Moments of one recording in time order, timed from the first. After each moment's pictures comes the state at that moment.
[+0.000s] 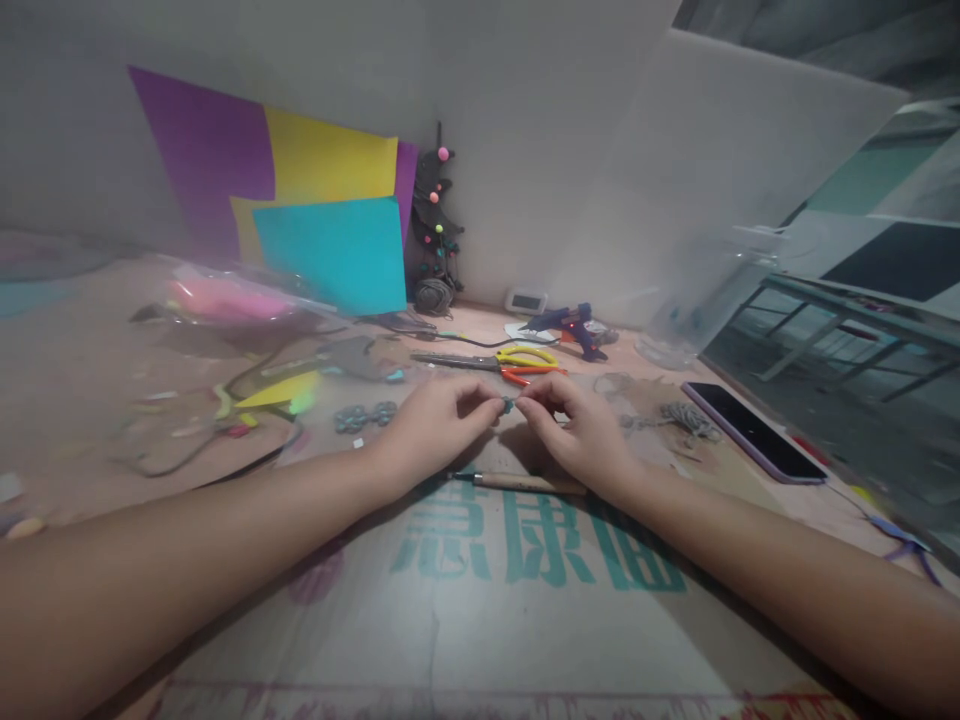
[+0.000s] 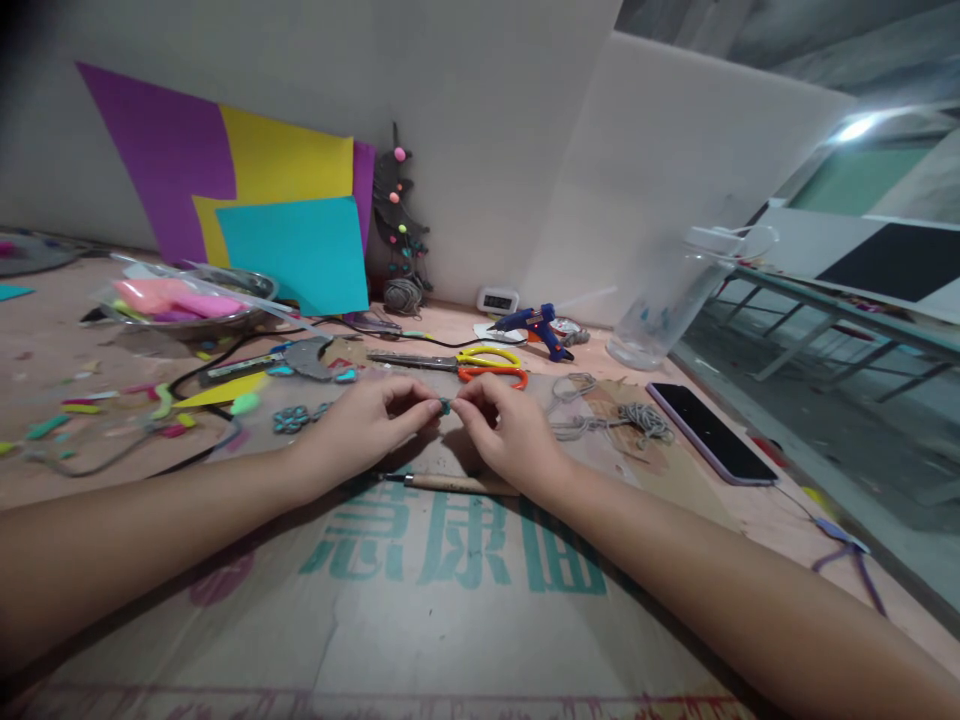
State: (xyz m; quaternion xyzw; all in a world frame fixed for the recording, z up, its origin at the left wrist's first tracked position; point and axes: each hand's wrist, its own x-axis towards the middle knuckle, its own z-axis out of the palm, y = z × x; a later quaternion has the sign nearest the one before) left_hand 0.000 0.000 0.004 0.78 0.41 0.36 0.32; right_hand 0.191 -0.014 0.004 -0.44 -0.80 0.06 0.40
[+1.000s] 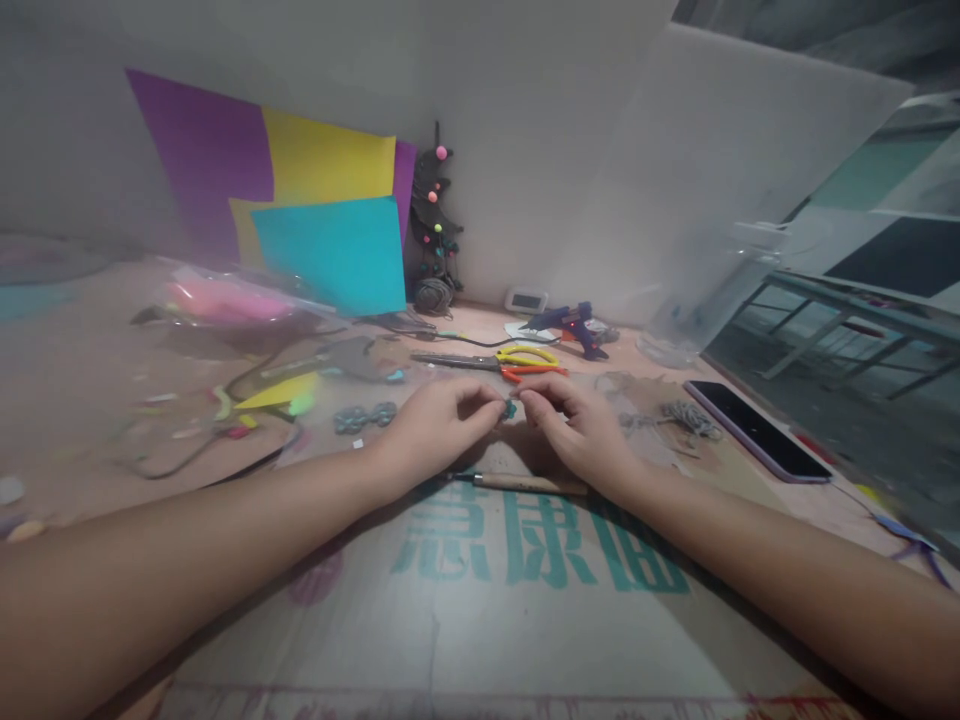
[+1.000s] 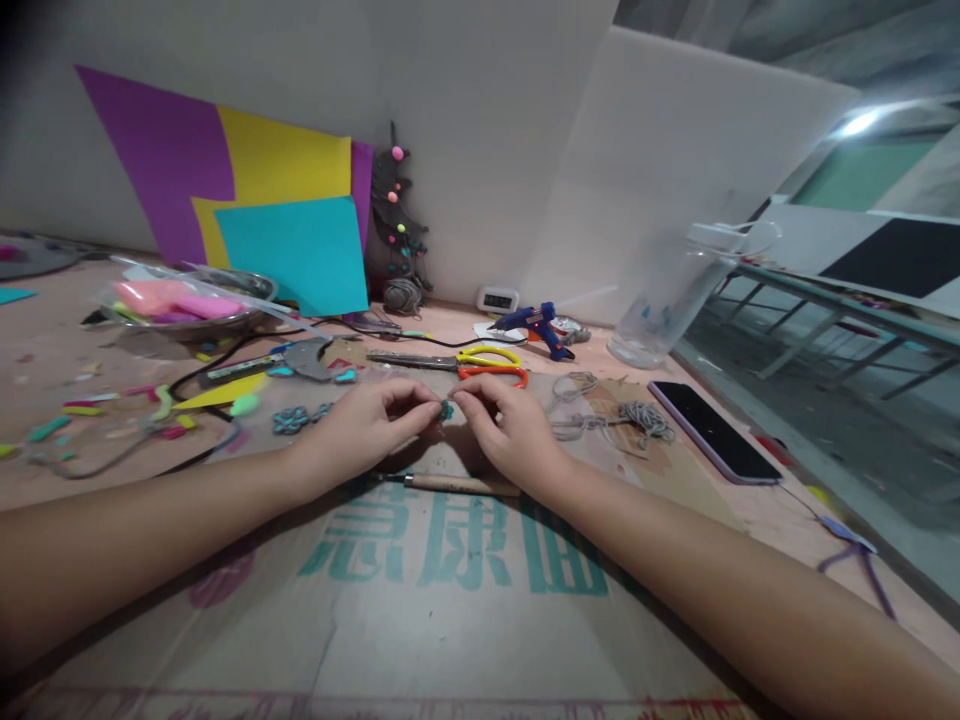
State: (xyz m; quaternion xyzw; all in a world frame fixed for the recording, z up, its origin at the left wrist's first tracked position) left_hand 0.000 -0.001 0.004 0.78 0.39 0.34 0.36; right_hand 0.190 -0.016 0.009 -0.45 -0.80 0.09 0.39
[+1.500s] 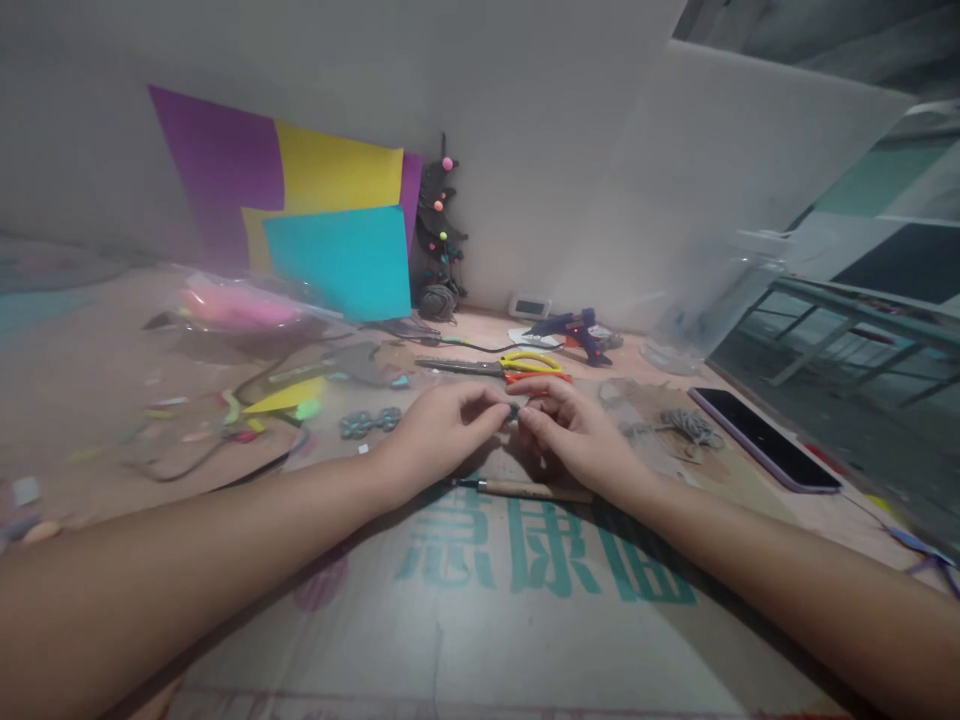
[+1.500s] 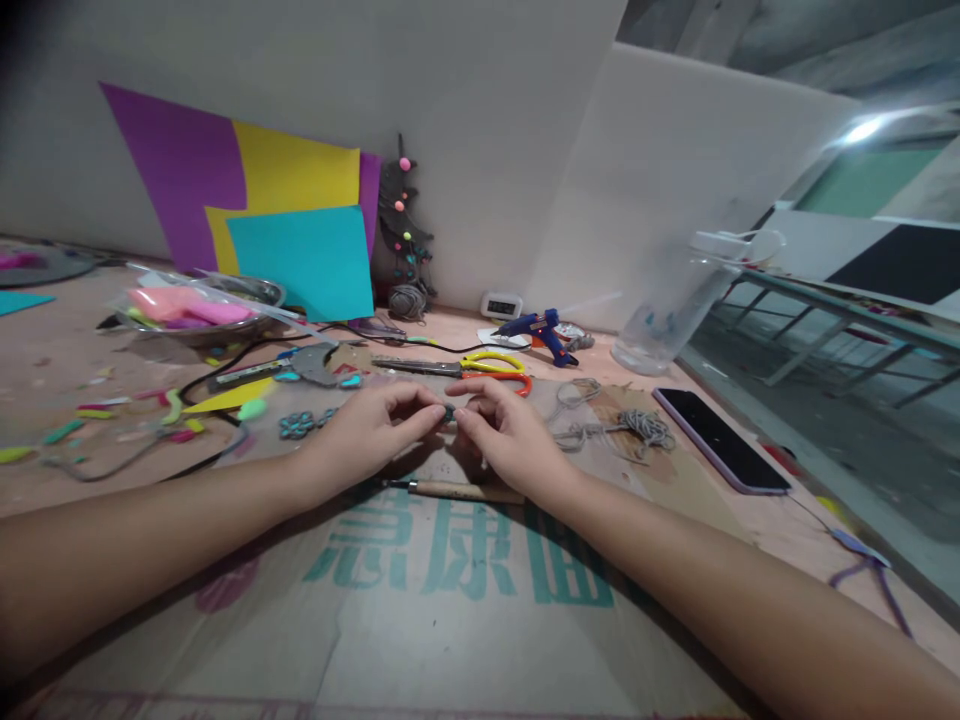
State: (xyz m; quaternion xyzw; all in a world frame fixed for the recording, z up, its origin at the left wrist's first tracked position) left_hand -0.001 -0.001 0.005 0.78 0.37 0.37 0.34; right_hand 0.185 -0.017 0.006 -0.44 -0.70 0.40 0.40
